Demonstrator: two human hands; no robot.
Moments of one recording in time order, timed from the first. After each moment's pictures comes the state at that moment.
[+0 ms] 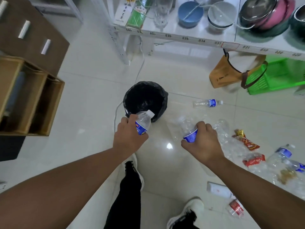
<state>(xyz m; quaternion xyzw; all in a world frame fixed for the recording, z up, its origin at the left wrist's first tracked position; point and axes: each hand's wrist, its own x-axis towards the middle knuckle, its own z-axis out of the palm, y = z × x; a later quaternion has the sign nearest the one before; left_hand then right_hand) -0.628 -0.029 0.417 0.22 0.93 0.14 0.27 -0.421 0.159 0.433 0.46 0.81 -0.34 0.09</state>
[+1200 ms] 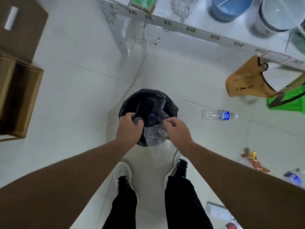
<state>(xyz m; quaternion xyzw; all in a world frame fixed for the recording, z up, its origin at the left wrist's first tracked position) -0.781 0.058 0.250 0.04 0.90 0.24 0.36 -0.651 0.213 0.290 0.51 0.63 -0.56 0.16</state>
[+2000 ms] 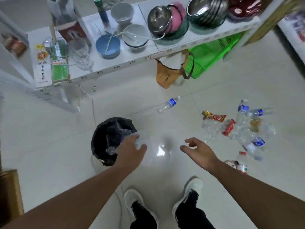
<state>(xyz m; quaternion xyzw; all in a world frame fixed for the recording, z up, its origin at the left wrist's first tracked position) -0.660 0.104 0.396 0.38 0.80 0.15 0.44 -0.379 0.175 0.412 0.68 0.50 -0.53 0.02</state>
